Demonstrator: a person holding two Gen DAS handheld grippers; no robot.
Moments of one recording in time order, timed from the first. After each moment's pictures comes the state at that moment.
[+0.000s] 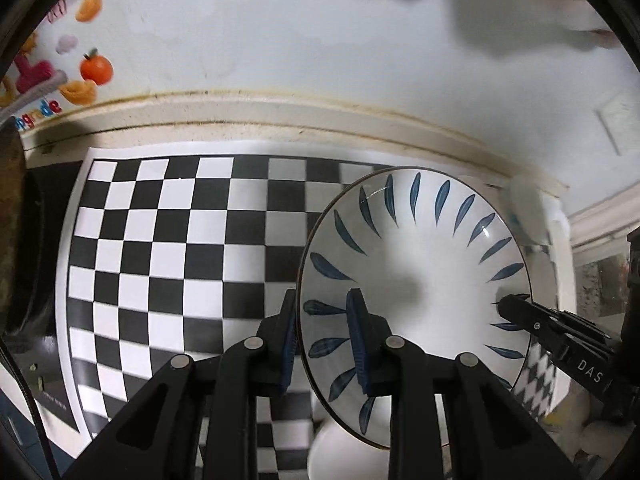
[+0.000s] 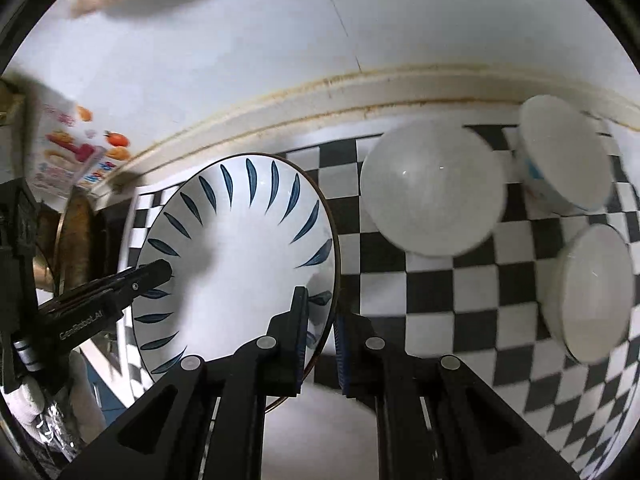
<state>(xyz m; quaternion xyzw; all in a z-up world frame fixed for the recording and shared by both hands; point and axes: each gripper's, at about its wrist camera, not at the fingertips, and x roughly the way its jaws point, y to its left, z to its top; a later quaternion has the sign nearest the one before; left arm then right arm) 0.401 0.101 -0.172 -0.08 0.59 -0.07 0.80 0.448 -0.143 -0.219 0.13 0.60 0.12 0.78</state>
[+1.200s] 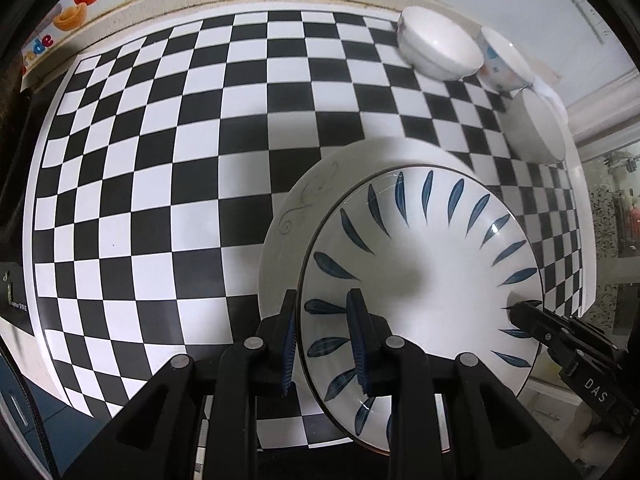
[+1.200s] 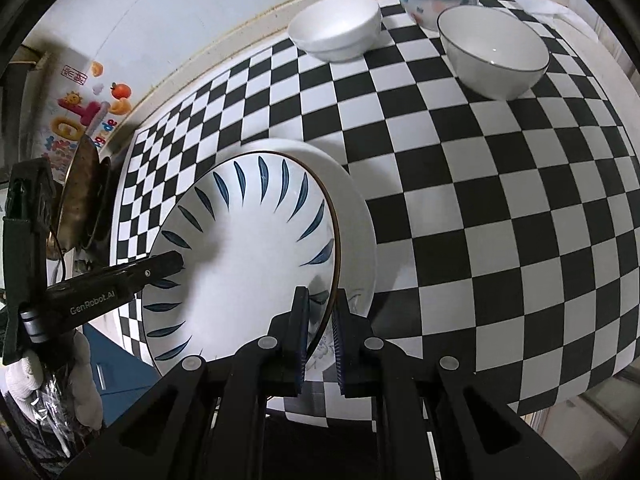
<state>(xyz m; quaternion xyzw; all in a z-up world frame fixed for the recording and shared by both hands) 0.265 0.045 -0.237 -0.04 0.67 -0.08 0.74 0.240 -0.188 -0.260 0.17 0.63 0.09 0.76</state>
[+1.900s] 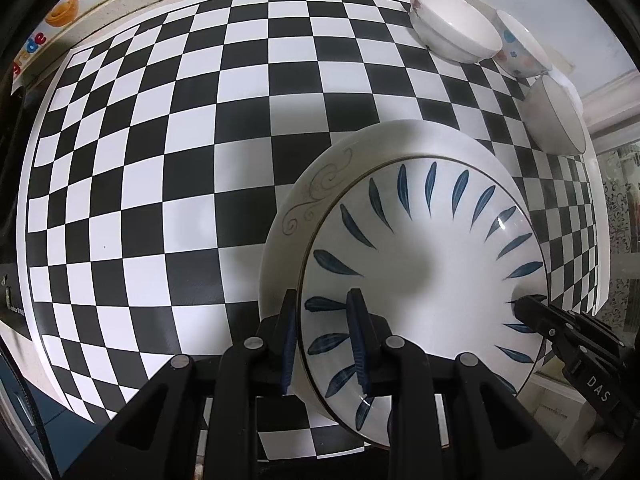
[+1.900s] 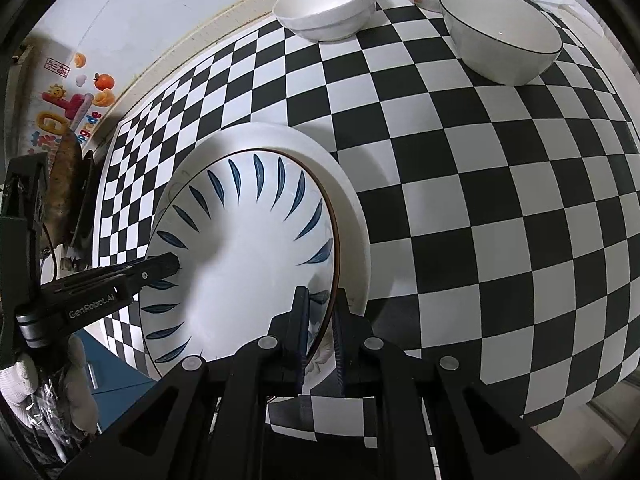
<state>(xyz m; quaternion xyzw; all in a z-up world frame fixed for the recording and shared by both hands) 0.275 0.038 -0.259 -0.03 0.68 -0.07 0.73 0.251 -0.183 -0.285 0.16 0.64 0.08 0.75</state>
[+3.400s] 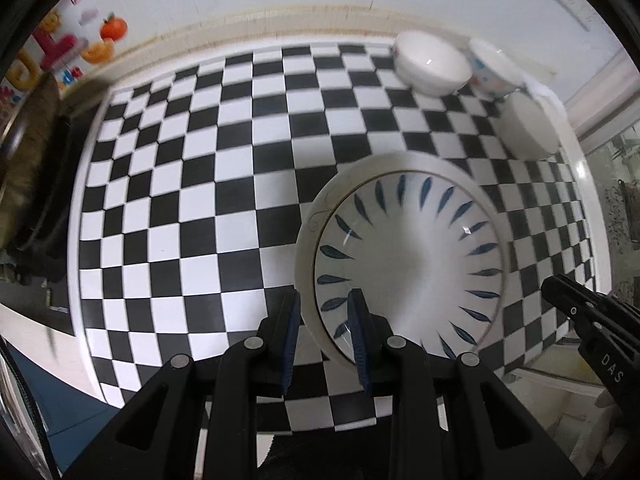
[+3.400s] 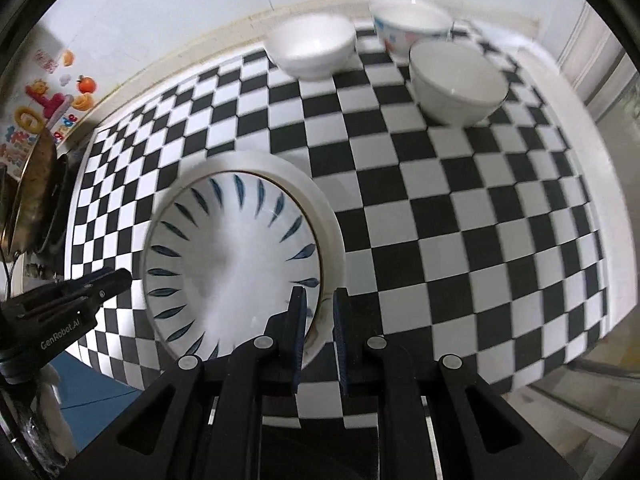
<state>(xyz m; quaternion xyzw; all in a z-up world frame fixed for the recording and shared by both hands) 0.223 0.046 -0.183 0.01 0.62 -0.06 0.78 0.231 -0.160 -0.225 0.09 0.61 0.00 0.78</state>
